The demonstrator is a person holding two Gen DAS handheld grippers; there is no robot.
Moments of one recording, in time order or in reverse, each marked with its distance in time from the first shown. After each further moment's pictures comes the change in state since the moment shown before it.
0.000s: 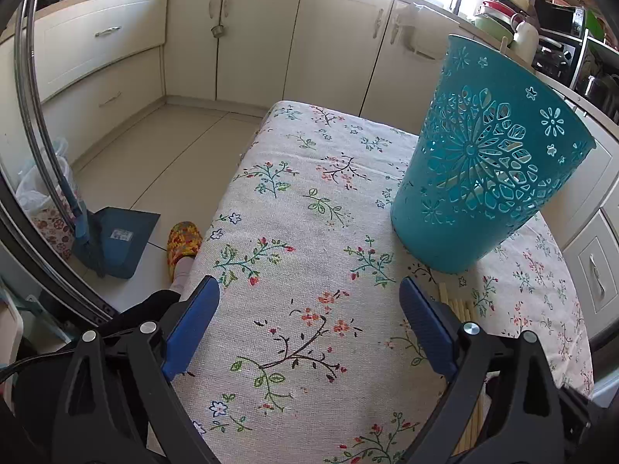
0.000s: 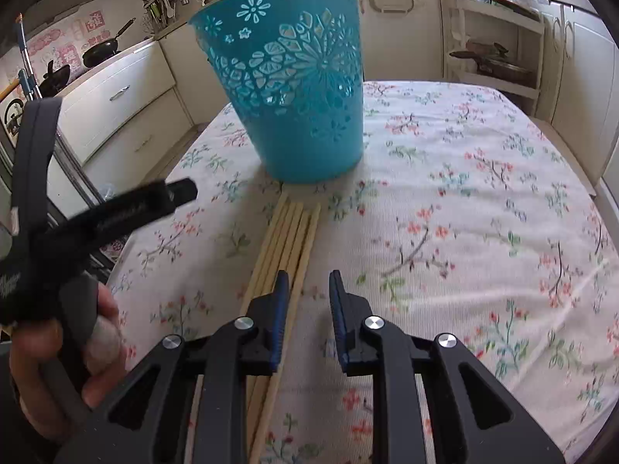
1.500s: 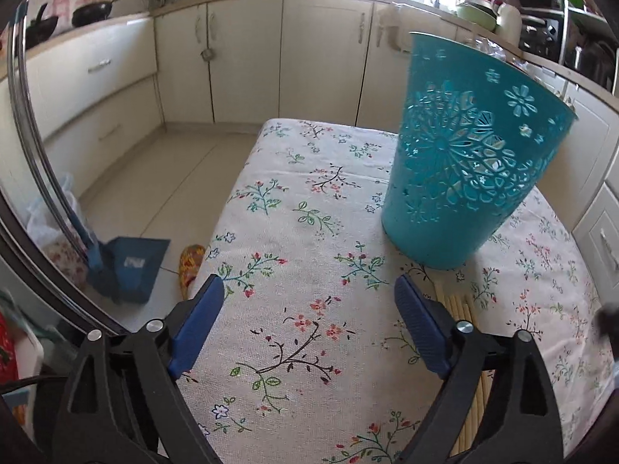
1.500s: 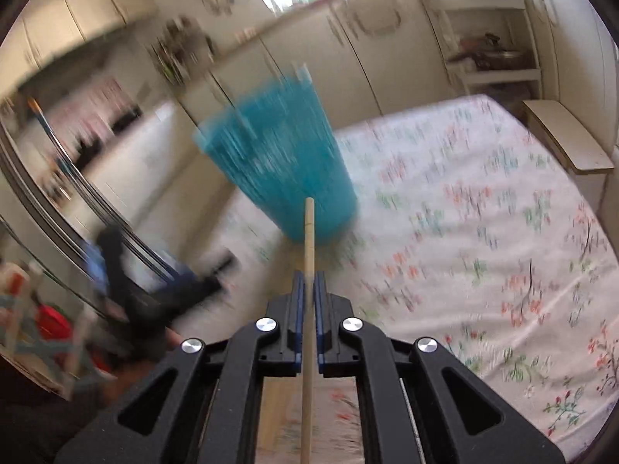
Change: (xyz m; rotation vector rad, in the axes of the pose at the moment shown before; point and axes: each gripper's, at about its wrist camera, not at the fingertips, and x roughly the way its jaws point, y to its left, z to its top) left arm -0.014 -0.013 -0.004 0.095 -0.040 0.040; right arm -0.079 -0.056 0.022 0.185 -0.157 0.266
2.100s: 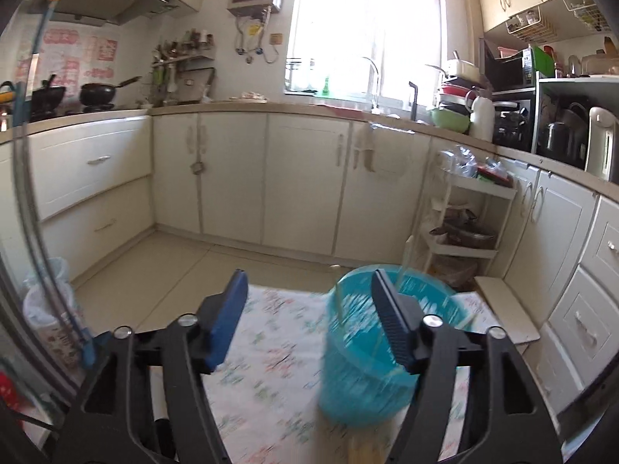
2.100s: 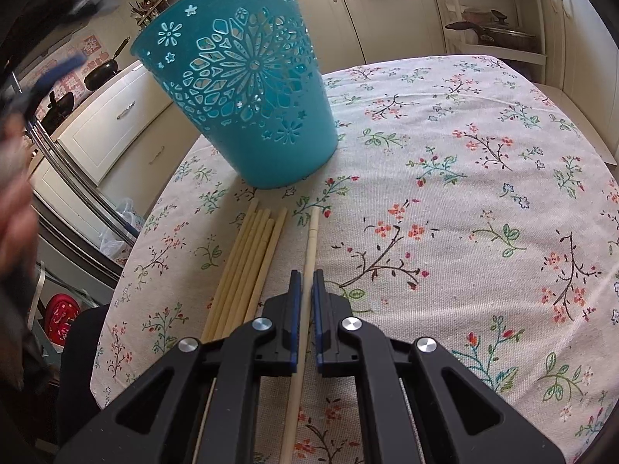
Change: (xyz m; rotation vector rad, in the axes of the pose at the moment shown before) left arm -0.088 -0.047 0.092 0.009 -0.402 -0.019; right arm 0.078 -0.018 -0.037 -0.075 0.188 -0.156
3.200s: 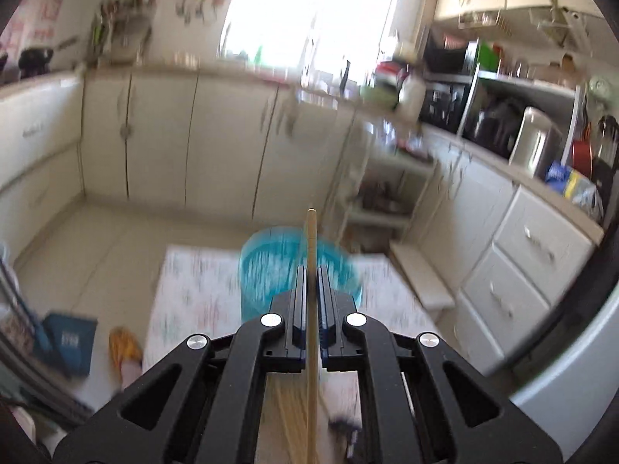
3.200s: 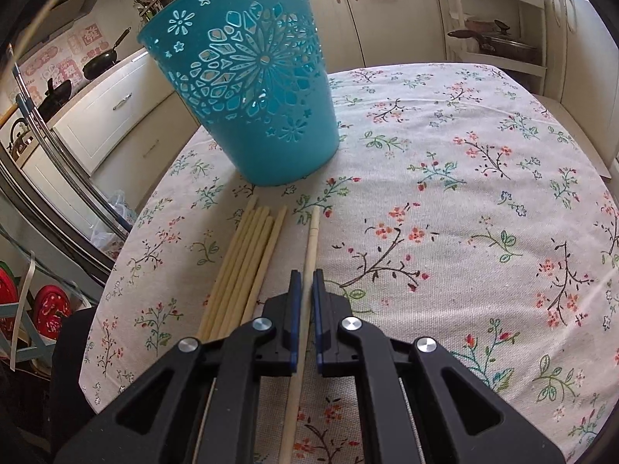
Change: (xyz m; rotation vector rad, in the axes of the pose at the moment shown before) left arm -0.034 -0.007 0.036 -0.023 0.131 -0.339; right arm 0.003 0.009 -0.001 -0.037 0.000 -0.036
